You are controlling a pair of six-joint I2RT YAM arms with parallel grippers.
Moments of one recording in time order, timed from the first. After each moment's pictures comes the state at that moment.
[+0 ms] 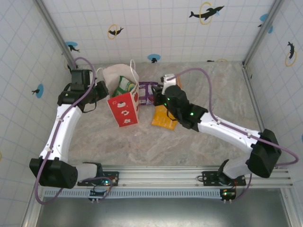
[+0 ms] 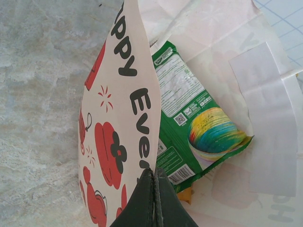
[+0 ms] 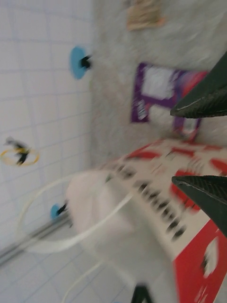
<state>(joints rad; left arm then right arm) -0.12 1.26 1.29 -0.81 0.22 -0.47 0.91 1.39 1.08 0.00 0.36 0.46</state>
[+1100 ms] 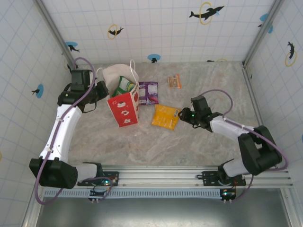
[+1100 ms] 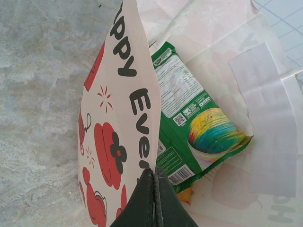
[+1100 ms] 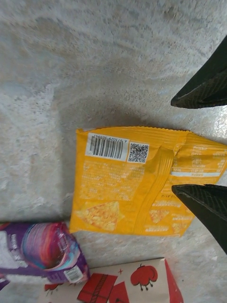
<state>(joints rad) -0.12 1.26 1.29 -0.80 0.22 -0.47 0.47 1.46 0.69 -0.09 -0.21 0.74</state>
